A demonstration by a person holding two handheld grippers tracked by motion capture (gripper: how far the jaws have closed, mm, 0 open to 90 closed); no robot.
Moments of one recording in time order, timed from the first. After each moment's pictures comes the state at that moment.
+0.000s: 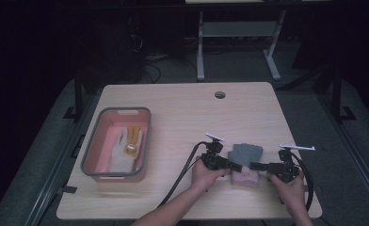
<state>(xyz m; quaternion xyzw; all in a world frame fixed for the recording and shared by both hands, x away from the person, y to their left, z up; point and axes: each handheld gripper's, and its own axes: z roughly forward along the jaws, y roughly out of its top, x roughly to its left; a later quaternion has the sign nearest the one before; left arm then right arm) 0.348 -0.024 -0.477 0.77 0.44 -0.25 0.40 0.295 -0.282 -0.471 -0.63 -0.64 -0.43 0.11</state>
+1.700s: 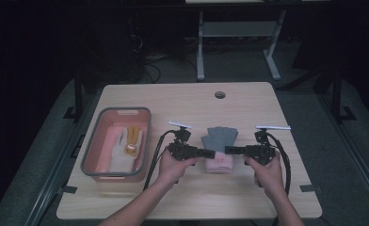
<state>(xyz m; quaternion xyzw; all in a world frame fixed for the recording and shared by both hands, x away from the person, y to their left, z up) 0.349 0.073 -0.416 0.75 0.43 -0.21 0.47 0.326 -0.208 -0.414 -0.56 -0.66 -0.48 0.15</state>
